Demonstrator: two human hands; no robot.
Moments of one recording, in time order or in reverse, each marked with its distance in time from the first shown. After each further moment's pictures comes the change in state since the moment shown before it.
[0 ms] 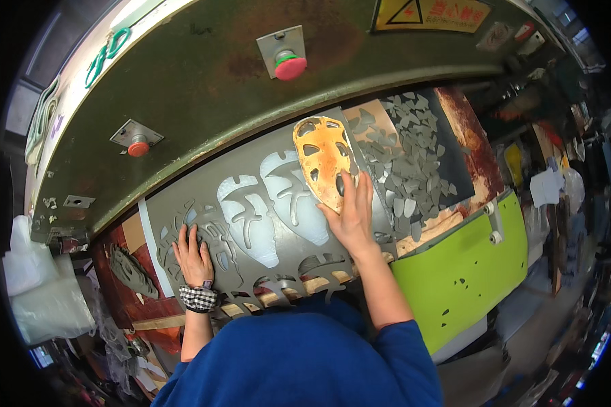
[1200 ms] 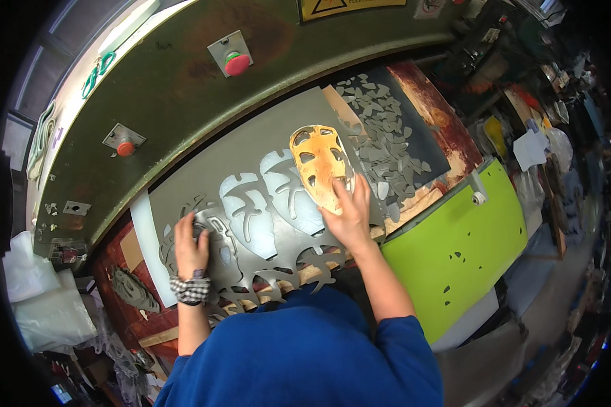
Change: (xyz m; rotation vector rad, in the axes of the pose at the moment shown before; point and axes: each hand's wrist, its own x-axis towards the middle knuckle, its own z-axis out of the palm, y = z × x) left_hand 0.020 0.054 -0.017 -0.238 0.088 0.196; right_hand -0.032 0.032 -0.045 -0.046 -0.052 0.030
